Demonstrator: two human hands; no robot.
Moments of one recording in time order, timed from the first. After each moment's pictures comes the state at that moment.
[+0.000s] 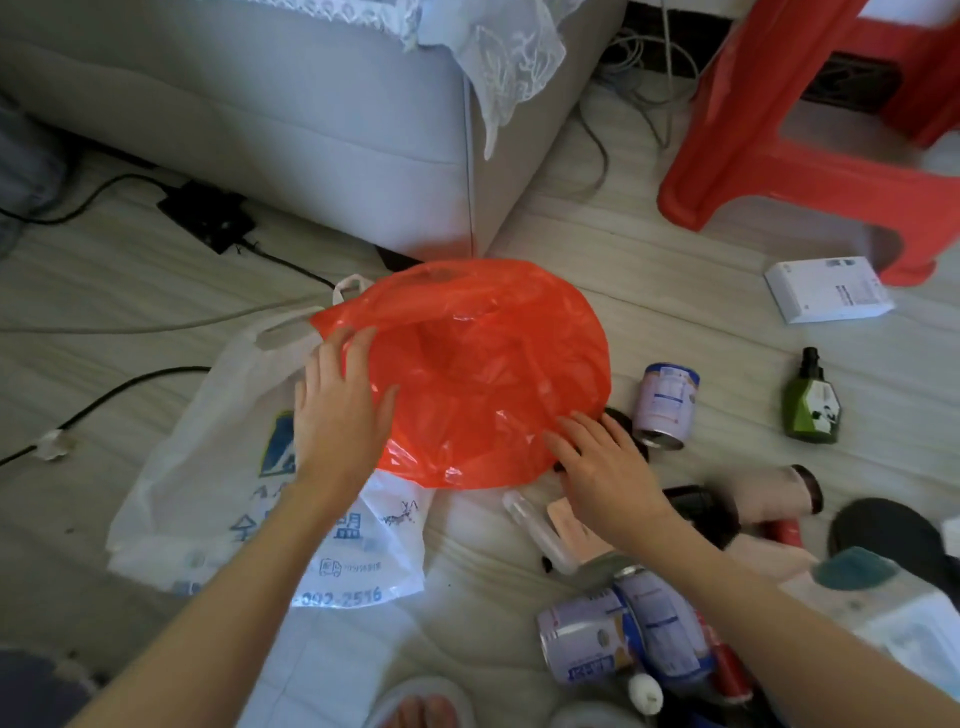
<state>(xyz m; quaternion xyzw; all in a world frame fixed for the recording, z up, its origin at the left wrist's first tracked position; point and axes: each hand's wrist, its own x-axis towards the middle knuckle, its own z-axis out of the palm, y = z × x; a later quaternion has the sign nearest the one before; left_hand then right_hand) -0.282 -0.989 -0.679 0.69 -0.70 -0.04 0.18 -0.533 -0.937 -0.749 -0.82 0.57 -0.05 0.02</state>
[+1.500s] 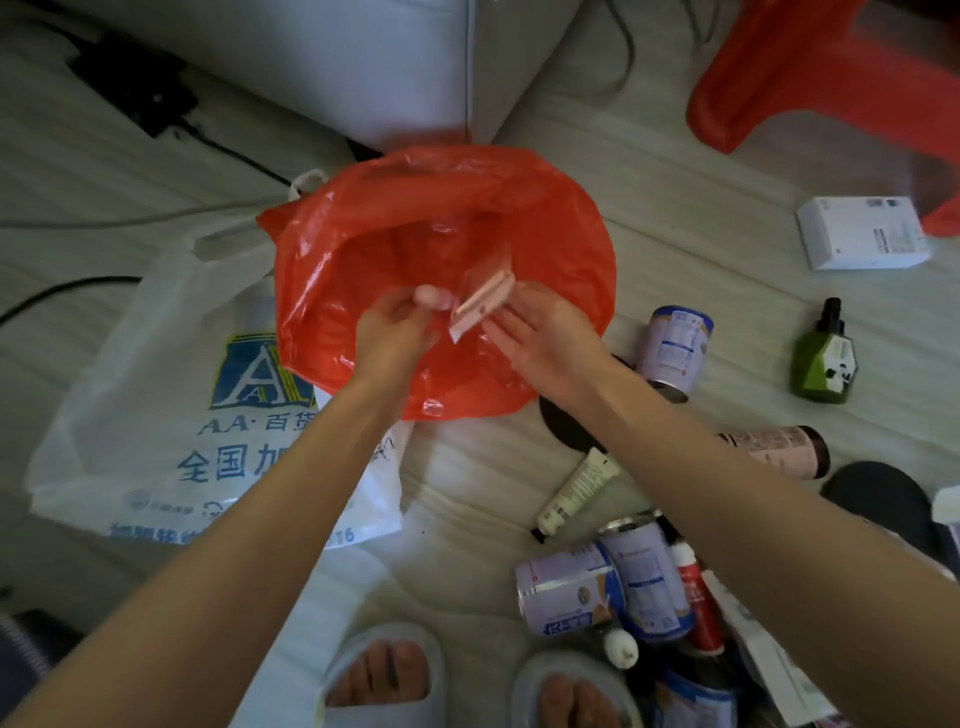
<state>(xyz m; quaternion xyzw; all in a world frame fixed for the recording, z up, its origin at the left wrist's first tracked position) -0.338 -1.018 -0.731 0.66 -0.29 -0.55 0.42 -0.475 -1.019 -0.703 -0.06 0.47 -0.46 0.75</state>
